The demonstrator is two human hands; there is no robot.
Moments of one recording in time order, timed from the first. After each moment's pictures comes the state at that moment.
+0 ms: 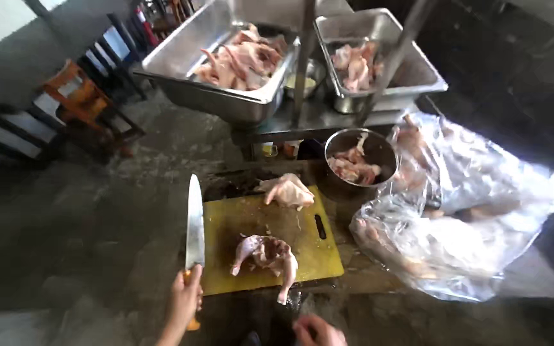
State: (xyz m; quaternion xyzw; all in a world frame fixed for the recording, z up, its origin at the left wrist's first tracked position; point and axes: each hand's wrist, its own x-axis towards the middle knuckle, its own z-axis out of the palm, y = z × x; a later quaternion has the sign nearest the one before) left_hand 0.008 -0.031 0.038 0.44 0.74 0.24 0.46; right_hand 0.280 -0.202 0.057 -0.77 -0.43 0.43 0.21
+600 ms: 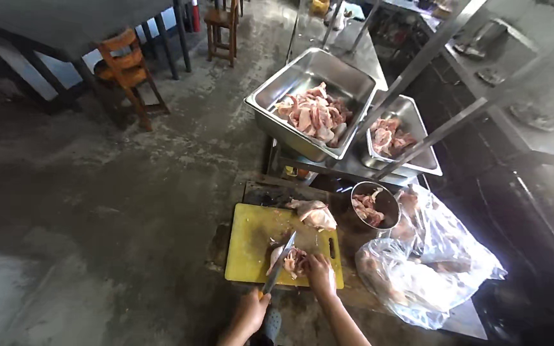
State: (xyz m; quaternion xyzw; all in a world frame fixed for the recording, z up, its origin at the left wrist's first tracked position) left_hand 0.034 -0.086 0.065 0.53 0.64 -0.07 0.55; right_hand 0.273 -0.047 0.060 -0.79 -0.59 0.18 0.02
